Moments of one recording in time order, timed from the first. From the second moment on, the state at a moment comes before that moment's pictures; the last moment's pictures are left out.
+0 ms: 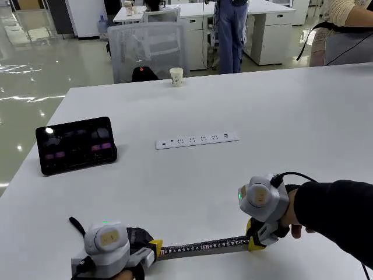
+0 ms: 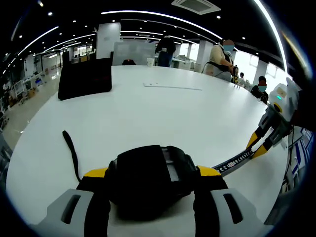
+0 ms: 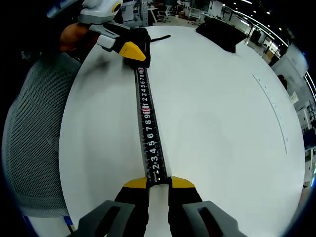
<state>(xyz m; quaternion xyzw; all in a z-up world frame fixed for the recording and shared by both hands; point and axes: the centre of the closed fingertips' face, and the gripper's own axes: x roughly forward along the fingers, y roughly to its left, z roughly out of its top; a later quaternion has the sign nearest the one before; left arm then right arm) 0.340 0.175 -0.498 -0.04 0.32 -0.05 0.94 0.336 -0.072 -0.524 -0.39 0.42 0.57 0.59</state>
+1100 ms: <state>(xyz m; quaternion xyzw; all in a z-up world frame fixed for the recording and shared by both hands) 0.338 0.175 -0.498 -0.03 0.32 -0.05 0.94 0.335 -0.059 -0.525 -0.38 0.42 0.57 0.60</state>
